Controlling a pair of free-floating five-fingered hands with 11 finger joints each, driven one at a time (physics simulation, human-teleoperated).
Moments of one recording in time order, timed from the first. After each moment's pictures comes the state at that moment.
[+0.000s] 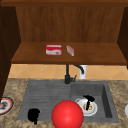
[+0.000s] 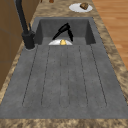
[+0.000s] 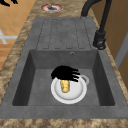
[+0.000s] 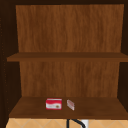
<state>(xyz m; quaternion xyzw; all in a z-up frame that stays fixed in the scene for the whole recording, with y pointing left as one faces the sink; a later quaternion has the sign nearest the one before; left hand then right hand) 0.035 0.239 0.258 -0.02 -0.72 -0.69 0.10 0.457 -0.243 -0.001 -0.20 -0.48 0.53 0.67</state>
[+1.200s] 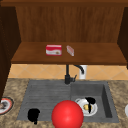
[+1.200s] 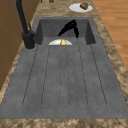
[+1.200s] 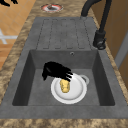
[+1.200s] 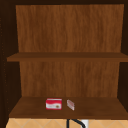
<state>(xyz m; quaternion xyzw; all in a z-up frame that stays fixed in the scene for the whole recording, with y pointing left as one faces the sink) 0.035 0.239 0.258 -0.02 -0.72 -0.69 0.10 0.402 -0.236 0.026 -0.31 -0.44 0.57 0.63</state>
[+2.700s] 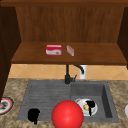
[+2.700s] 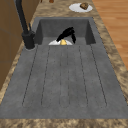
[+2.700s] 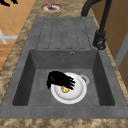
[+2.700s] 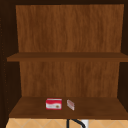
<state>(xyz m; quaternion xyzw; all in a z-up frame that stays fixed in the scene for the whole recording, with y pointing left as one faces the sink) 0.035 0.239 0.258 -0.02 -0.72 -0.69 0.10 0.418 -0.242 -0.041 -0.35 -0.42 0.58 0.61</state>
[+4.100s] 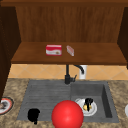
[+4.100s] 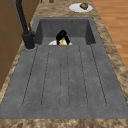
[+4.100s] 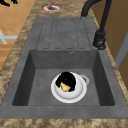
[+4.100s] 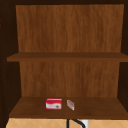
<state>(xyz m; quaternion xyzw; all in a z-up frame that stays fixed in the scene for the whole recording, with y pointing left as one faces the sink) 0.035 0.239 0.258 -0.02 -0.72 -0.69 0.10 0.490 -0.230 -0.052 -0.25 -0.31 0.63 0.66</state>
